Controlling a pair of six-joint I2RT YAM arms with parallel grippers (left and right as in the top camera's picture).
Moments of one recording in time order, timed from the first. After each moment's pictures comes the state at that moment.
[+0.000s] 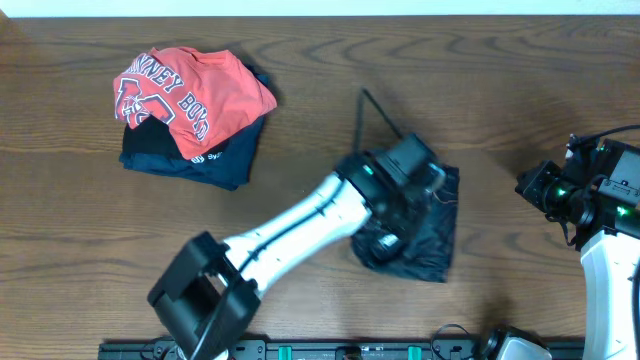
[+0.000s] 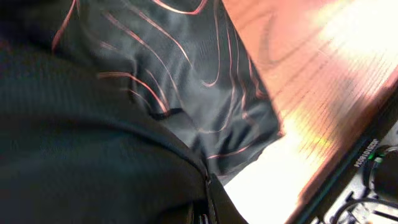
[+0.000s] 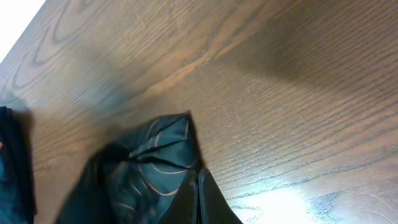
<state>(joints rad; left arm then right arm) -0.93 1.83 1.42 -0.78 0.25 -0.21 -0.38 1.20 0.85 -0.65 -0.39 0.33</state>
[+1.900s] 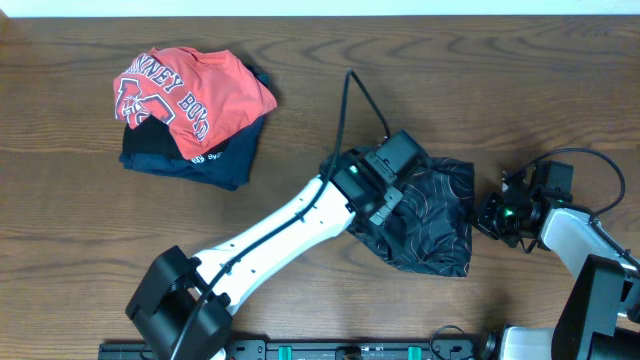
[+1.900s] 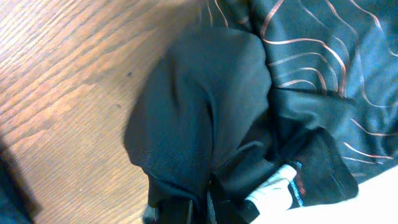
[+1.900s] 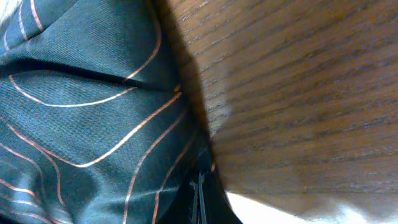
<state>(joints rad) -0.87 1.75 1.42 -0.88 -0.16 -0.14 -0.27 1.55 0.63 -0.43 -0.46 0.31</state>
